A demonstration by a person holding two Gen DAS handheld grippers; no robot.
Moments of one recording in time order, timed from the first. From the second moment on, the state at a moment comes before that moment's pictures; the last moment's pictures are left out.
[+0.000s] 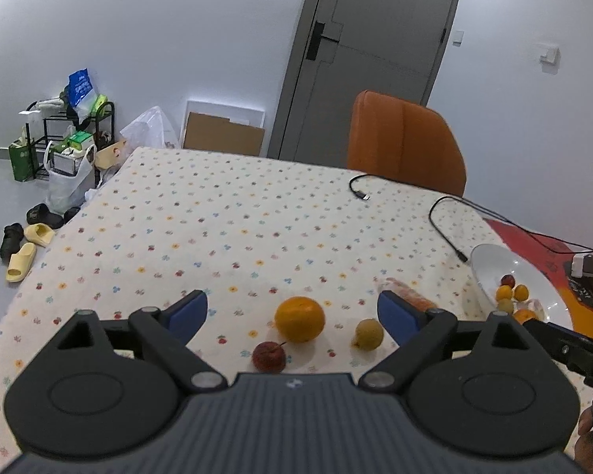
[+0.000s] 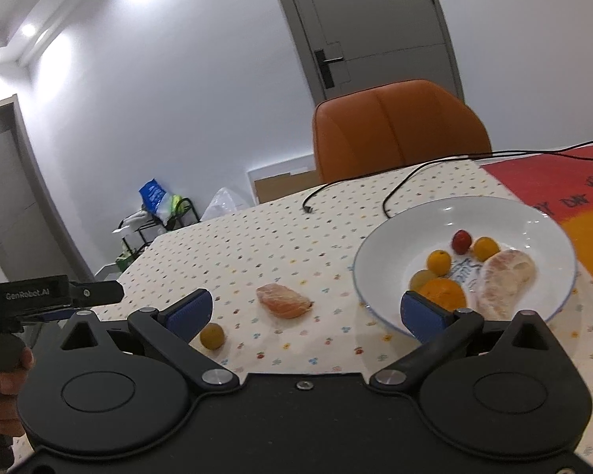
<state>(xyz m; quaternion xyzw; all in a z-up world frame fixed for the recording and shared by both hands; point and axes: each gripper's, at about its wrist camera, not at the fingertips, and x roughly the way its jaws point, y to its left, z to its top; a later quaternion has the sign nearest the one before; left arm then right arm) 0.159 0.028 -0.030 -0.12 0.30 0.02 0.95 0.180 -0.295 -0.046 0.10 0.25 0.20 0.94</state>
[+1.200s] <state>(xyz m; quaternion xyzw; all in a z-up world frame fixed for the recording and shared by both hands) 0.168 0.060 -0.068 -0.14 0.33 0.03 0.93 0.205 -0.224 -0.070 0.06 0.29 0.28 0.91</state>
